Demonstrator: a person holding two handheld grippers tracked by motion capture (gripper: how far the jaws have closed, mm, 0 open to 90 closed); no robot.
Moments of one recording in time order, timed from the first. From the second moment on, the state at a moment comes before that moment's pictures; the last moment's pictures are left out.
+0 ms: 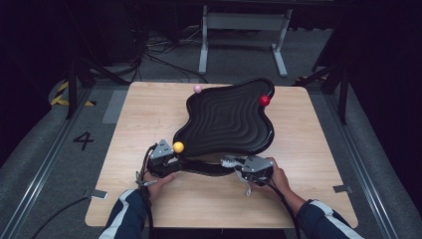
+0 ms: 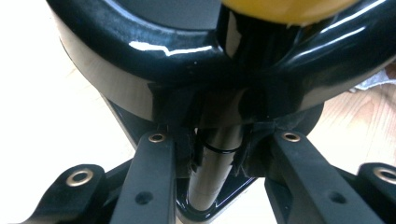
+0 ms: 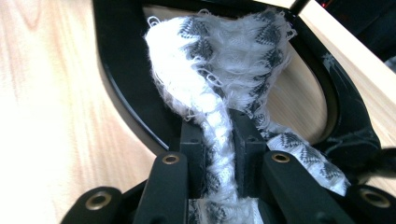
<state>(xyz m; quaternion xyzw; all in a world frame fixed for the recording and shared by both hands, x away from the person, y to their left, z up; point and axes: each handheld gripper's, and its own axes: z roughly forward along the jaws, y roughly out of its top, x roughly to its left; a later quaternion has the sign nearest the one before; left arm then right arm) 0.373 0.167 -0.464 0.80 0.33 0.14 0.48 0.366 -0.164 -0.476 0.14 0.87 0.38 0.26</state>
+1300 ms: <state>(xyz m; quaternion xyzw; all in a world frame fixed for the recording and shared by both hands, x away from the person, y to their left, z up) 0.370 0.157 -0.472 0.81 0.32 0.11 0.47 0.366 -0.165 -0.477 0.14 0.87 0.37 0.28</state>
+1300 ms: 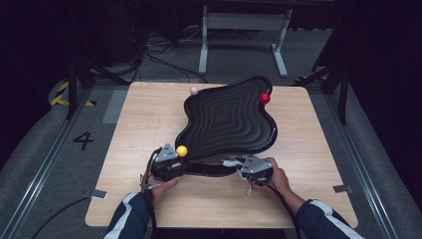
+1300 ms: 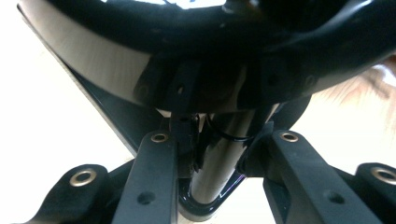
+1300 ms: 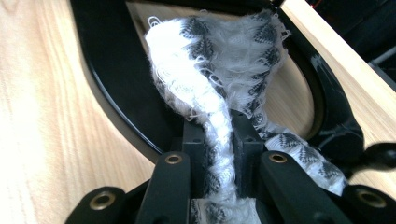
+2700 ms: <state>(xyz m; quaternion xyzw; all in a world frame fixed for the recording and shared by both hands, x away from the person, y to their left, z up) 0.368 0.150 -0.477 0.81 0.32 0.09 0.49 0.370 -0.173 -0.474 0.14 0.88 0.38 0.25</state>
